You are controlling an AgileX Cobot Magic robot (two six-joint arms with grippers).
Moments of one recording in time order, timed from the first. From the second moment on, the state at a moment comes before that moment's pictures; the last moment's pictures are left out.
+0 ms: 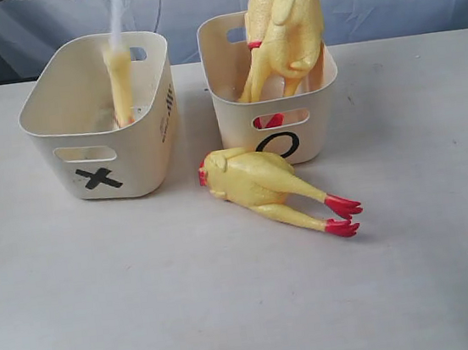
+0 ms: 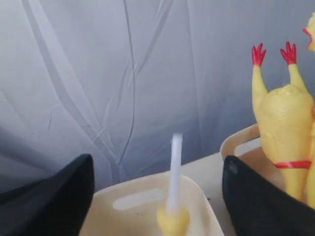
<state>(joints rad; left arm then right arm) -0.34 1.52 -1.16 -0.69 -0.04 0.81 0.04 0.00 0.00 0.04 0.37 0.02</state>
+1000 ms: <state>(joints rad) -0.74 1.78 -1.08 -0.32 0.42 1.43 0.04 0.00 0.00 0.04 0.37 0.02</state>
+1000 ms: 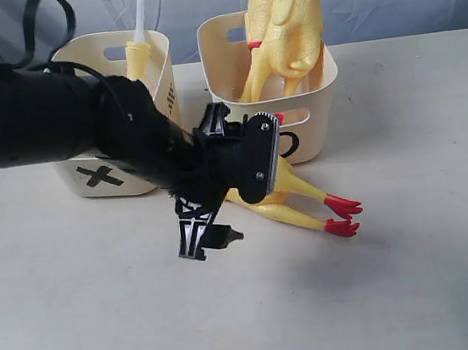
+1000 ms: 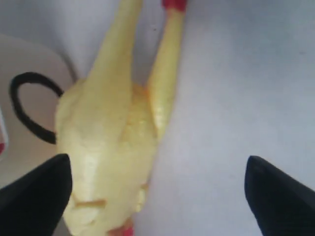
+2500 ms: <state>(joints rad) -0.74 1.66 -1.08 -0.37 0.47 1.27 0.04 0.00 0.00 0.04 0.37 0.02</state>
